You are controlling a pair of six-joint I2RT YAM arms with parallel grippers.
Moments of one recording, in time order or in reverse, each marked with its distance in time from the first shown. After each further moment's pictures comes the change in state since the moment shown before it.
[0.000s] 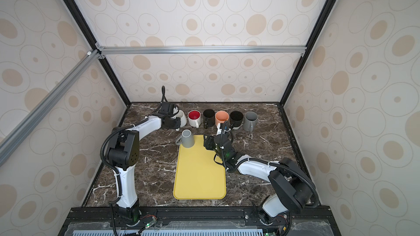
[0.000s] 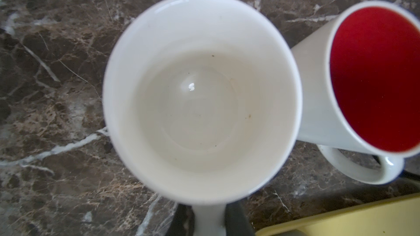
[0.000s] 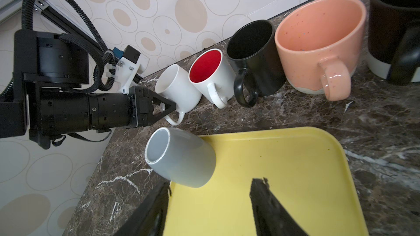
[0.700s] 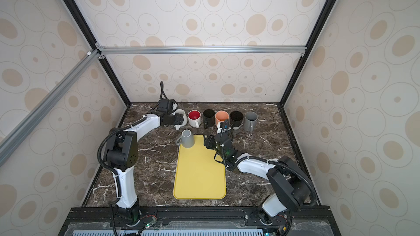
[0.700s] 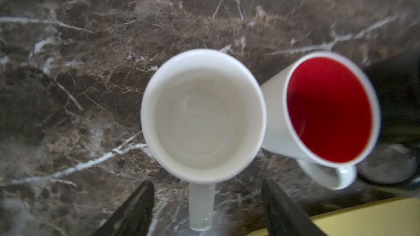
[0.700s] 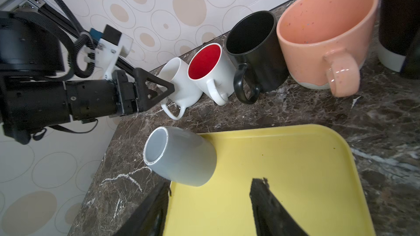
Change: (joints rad) left arm -0.010 -0.054 0.029 0.010 -0.020 0.017; right arm -0.032 0.026 0.019 -0.014 -0.061 0.022
